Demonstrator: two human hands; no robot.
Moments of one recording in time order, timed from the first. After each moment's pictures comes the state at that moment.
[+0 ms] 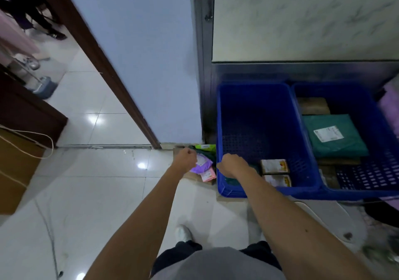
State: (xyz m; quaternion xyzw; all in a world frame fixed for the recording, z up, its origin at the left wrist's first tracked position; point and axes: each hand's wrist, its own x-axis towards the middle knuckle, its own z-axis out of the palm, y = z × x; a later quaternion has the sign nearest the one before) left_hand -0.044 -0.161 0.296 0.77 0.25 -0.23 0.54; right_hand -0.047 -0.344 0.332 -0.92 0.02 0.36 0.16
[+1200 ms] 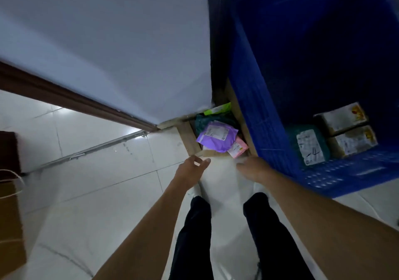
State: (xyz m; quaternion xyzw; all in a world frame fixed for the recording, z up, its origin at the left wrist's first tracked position) left_hand 0.077 -0.018 0.061 0.81 0.16 -0.47 0.31; right_hand 0.037 -0.231 0.040 -0.80 0.26 0.47 0.27
